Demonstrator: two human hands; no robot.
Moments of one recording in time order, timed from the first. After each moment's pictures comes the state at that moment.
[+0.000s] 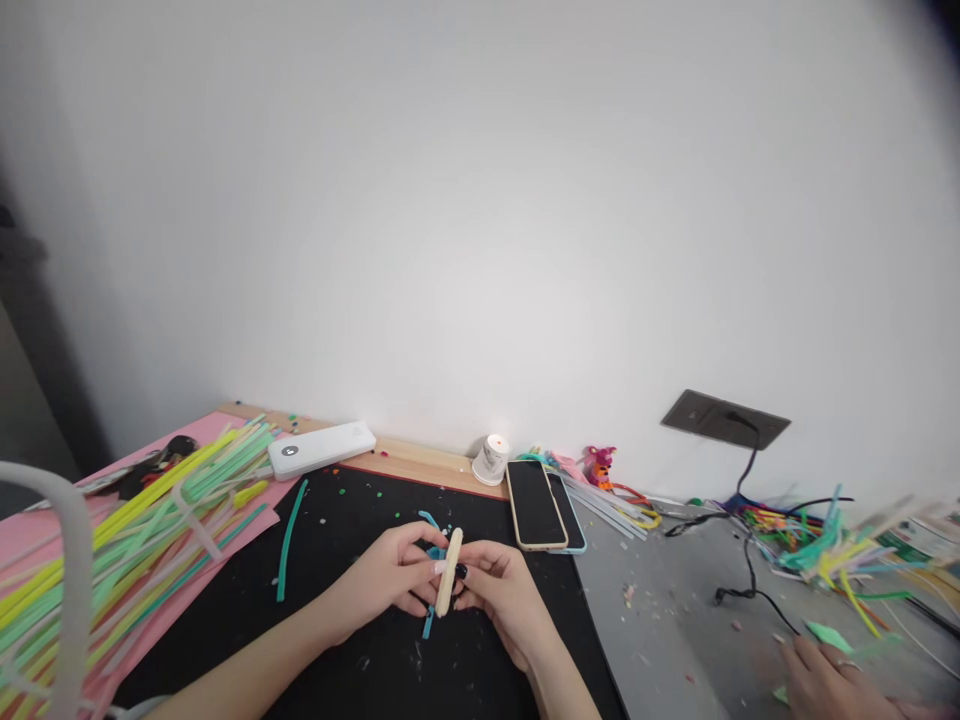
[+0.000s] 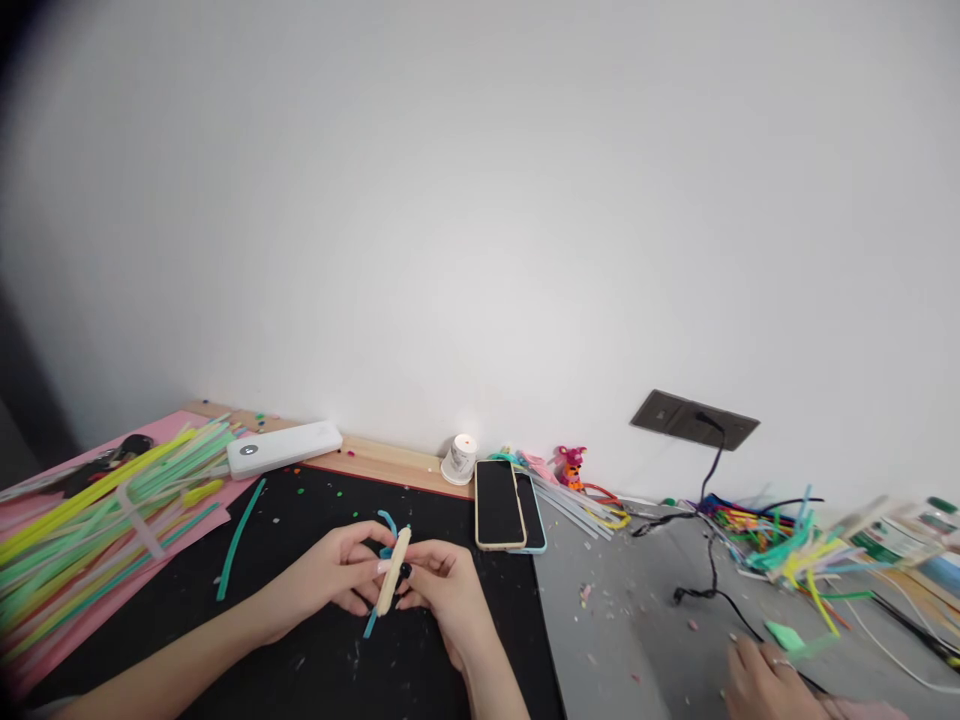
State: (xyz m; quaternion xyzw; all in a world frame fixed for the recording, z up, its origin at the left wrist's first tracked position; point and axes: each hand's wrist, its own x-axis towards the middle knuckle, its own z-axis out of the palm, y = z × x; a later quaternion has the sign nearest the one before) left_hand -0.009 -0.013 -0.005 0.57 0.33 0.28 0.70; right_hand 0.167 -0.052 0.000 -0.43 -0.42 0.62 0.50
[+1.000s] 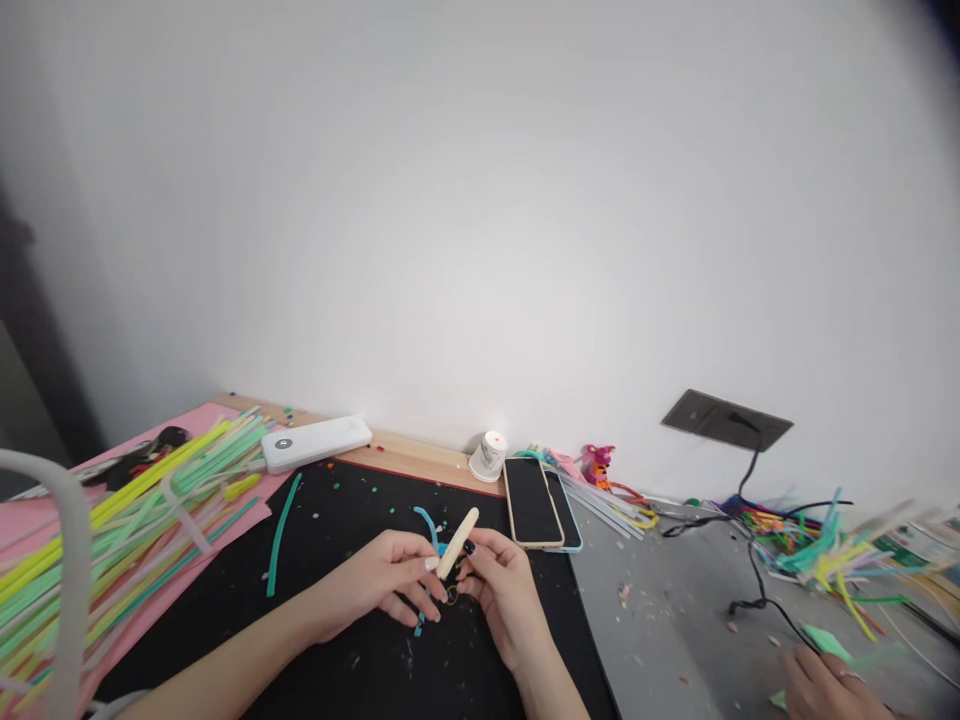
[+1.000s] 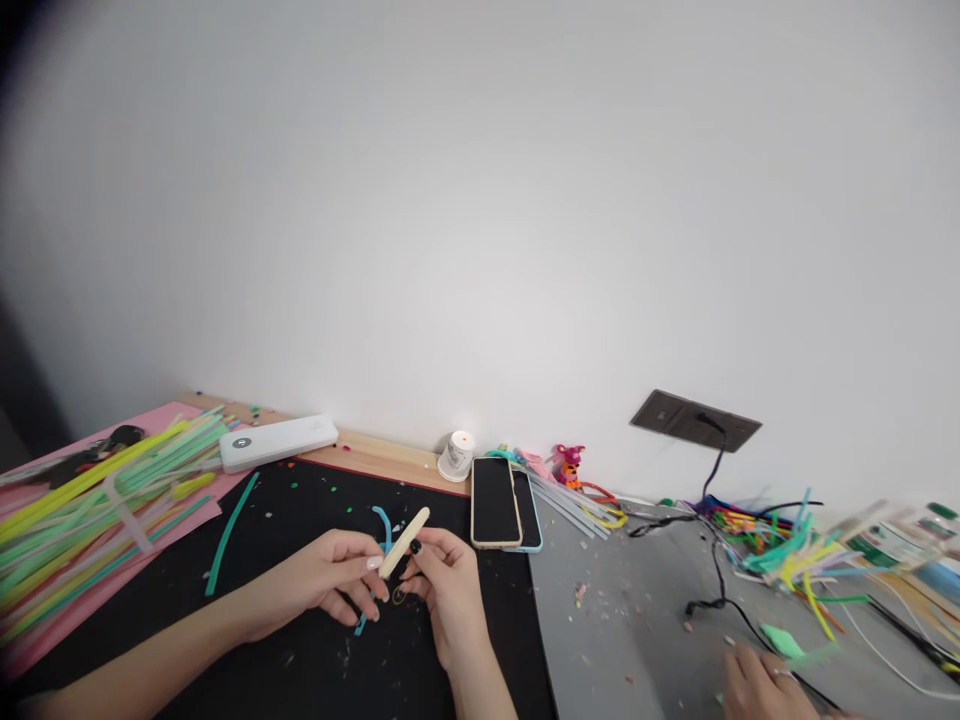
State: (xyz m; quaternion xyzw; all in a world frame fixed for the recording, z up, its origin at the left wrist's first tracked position) left_hand -0.009 -0.013 -0.003 0.52 0.33 0.23 0.75; right_hand 0.165 -0.051 0.001 -0.44 -0.32 0.60 0.59
